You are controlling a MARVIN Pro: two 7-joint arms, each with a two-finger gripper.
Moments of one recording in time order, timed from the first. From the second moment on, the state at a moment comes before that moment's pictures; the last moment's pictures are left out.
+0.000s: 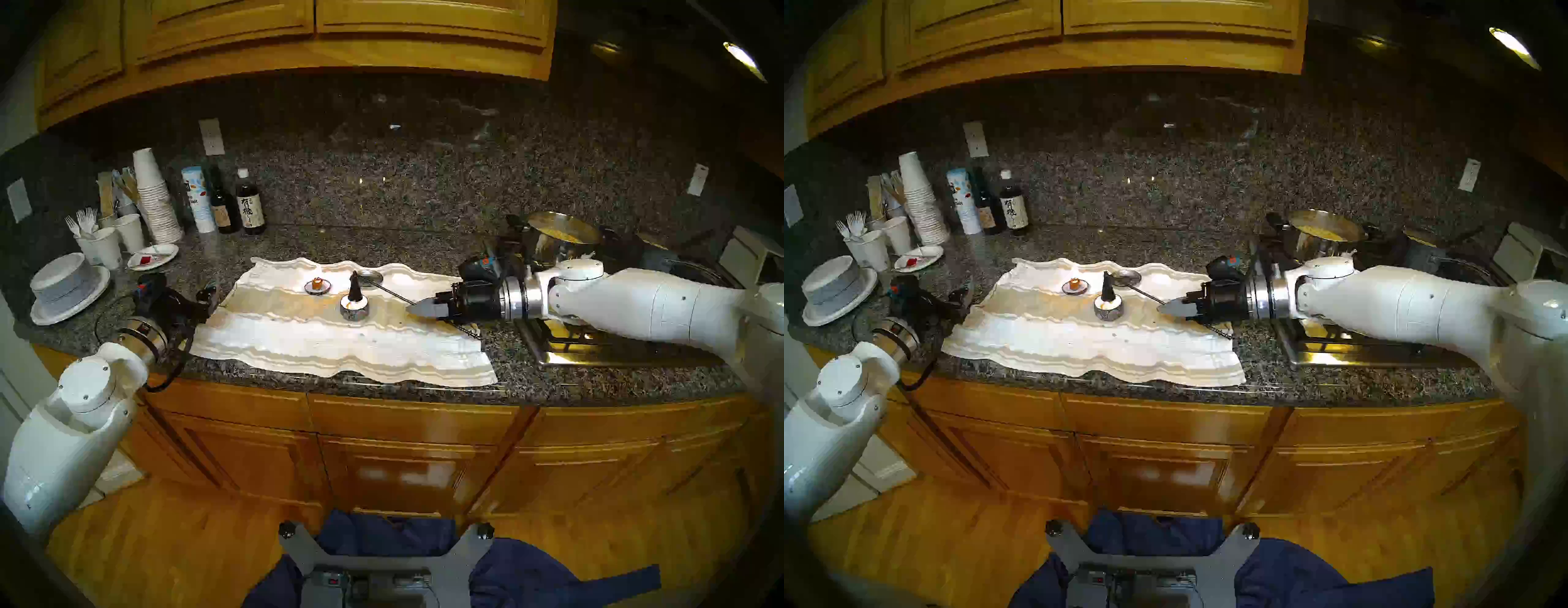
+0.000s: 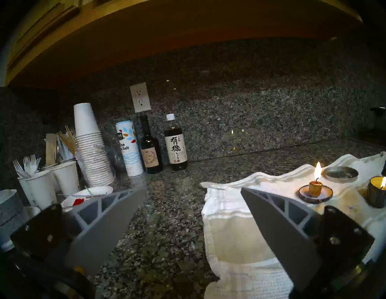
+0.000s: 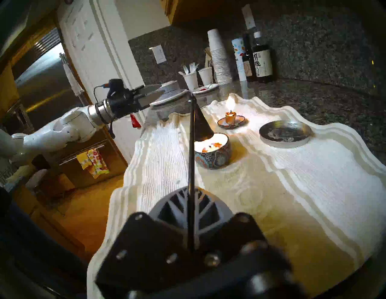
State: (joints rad) left arm 1.99 -0.66 -1.78 -1.90 -0.73 -0.06 0.14; right arm -0.12 -0.76 -0.36 -1.22 1.60 -0.02 0.94
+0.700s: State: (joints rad) left arm 1.99 -0.66 -1.78 -1.90 -0.73 -0.06 0.14; right arm -0.13 -0.81 -0.37 -1.15 1.60 0.03 0.95
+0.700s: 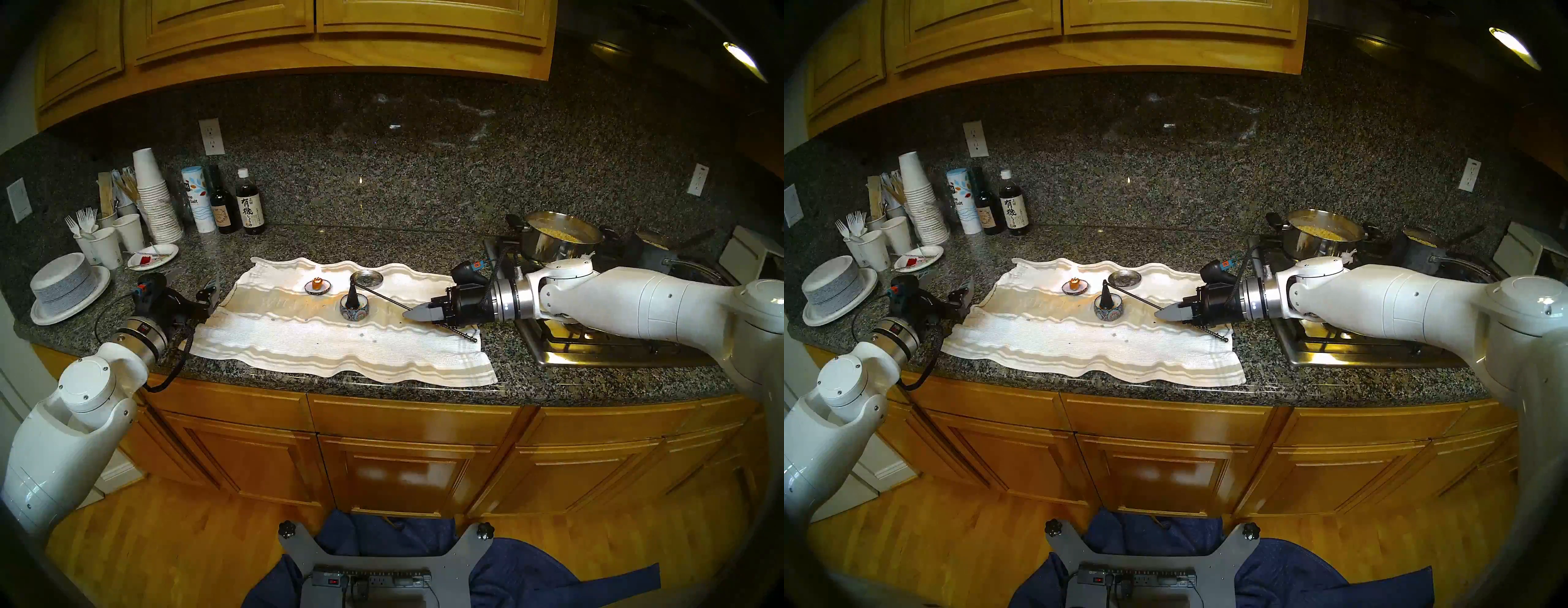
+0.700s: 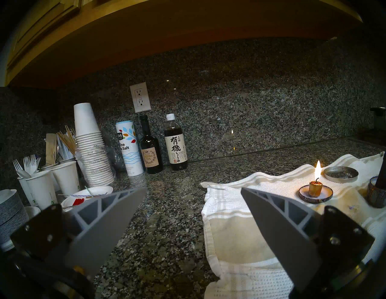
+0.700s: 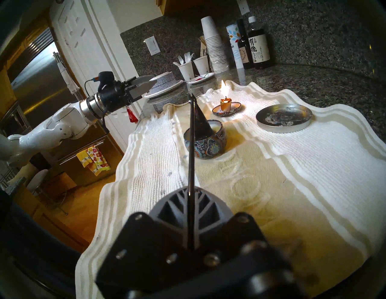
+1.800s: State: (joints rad) left arm 1.99 -0.66 -1.78 -1.90 -0.73 -0.06 0.14; right arm -0.13 -0.79 -0.37 -1.18 1.61 0.03 0.96
